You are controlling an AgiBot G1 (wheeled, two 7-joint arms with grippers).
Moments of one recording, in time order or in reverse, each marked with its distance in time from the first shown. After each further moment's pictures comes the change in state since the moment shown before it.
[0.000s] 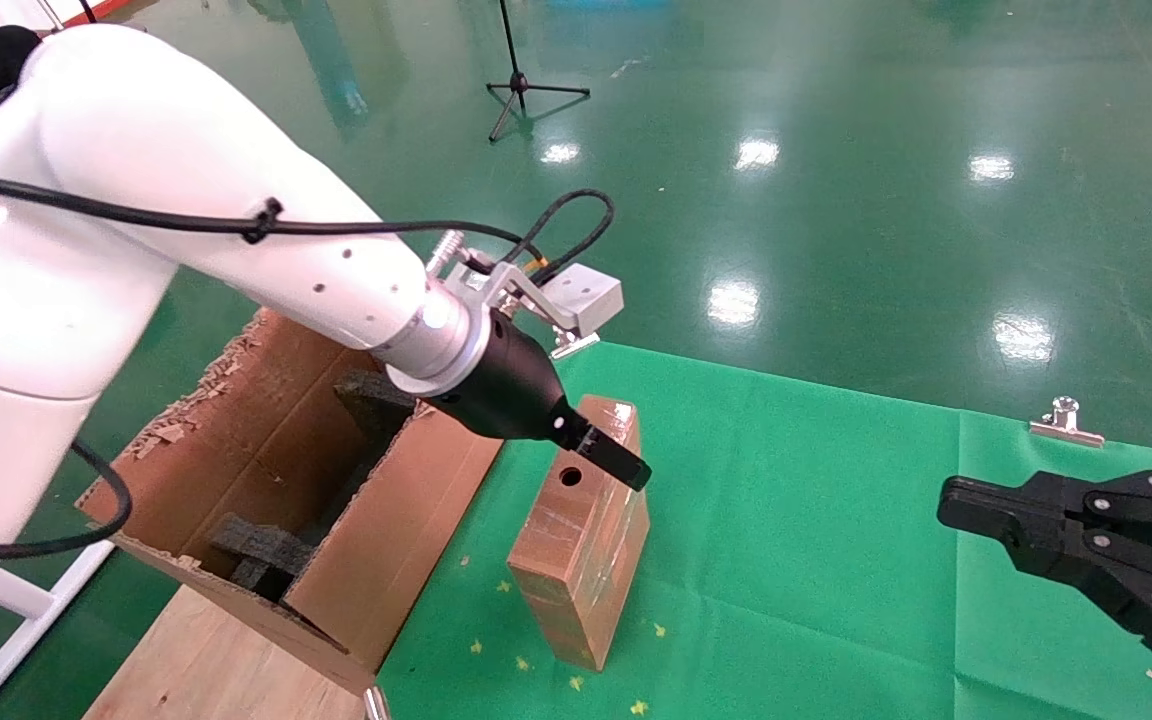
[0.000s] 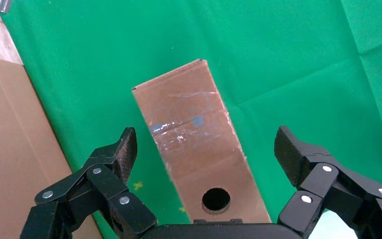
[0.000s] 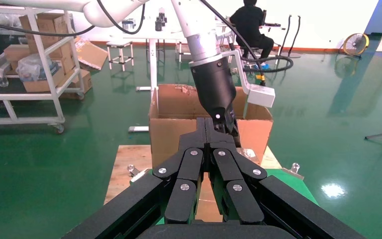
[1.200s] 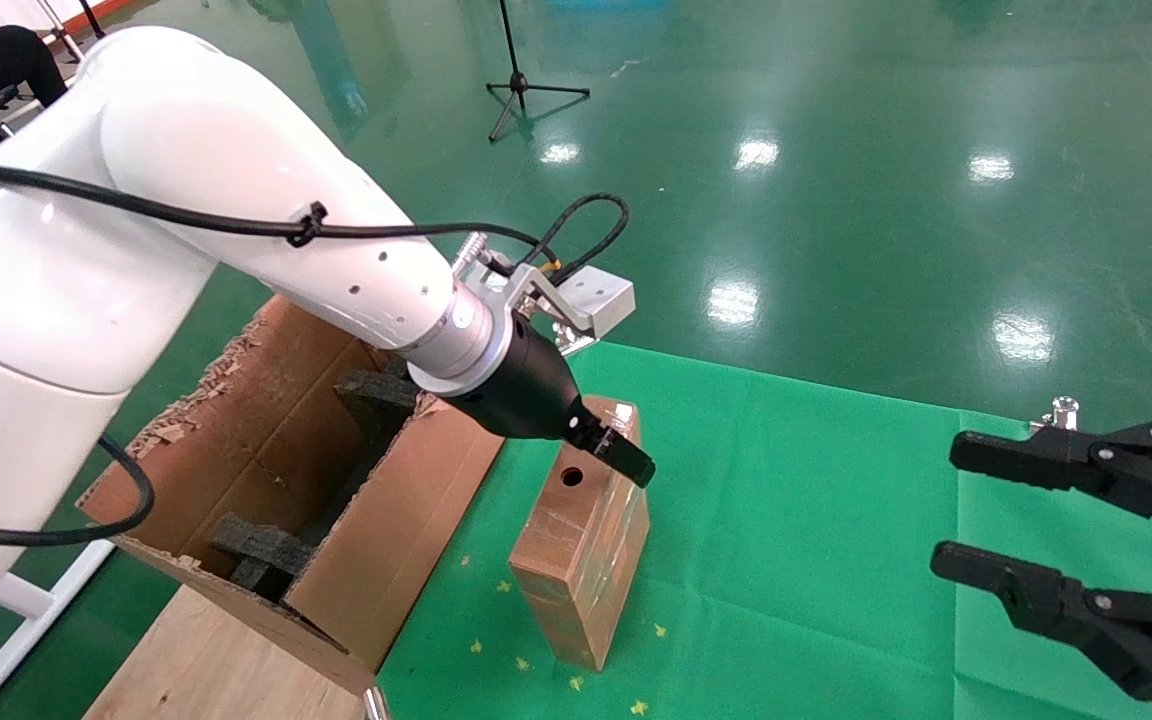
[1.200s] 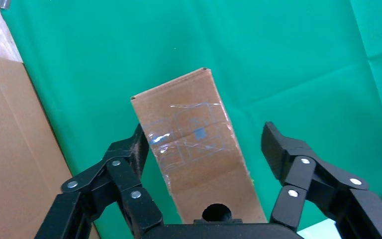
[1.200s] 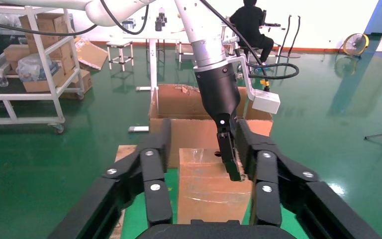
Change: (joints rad) left arm -0.026 0.040 0.068 0.033 0.026 -0.016 -0.042; right arm 0.000 0.000 0.000 0.000 0.000 0.000 0.000
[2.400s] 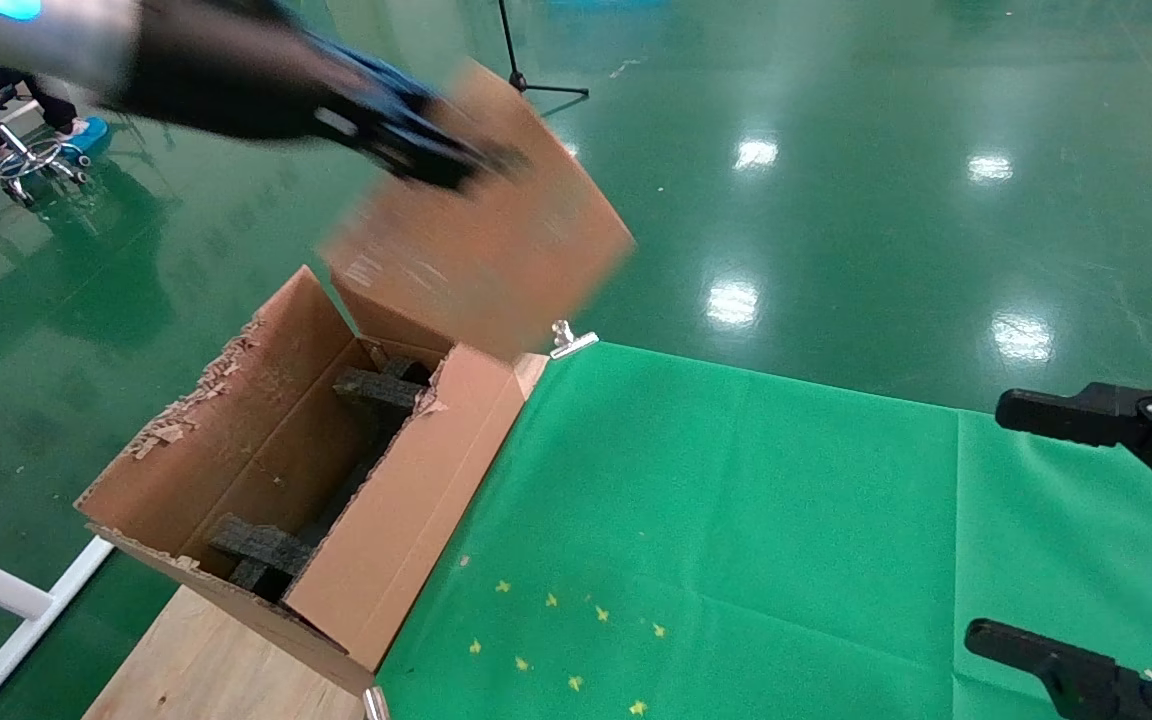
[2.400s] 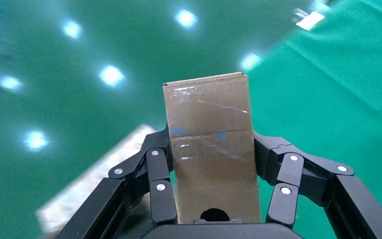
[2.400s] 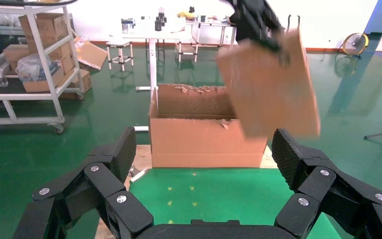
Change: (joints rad) left arm -0.241 -0.286 -0.190 0.009 -0.179 -0.026 0.545; right arm 0.000 0.000 0.000 0.000 0.000 0.000 0.000
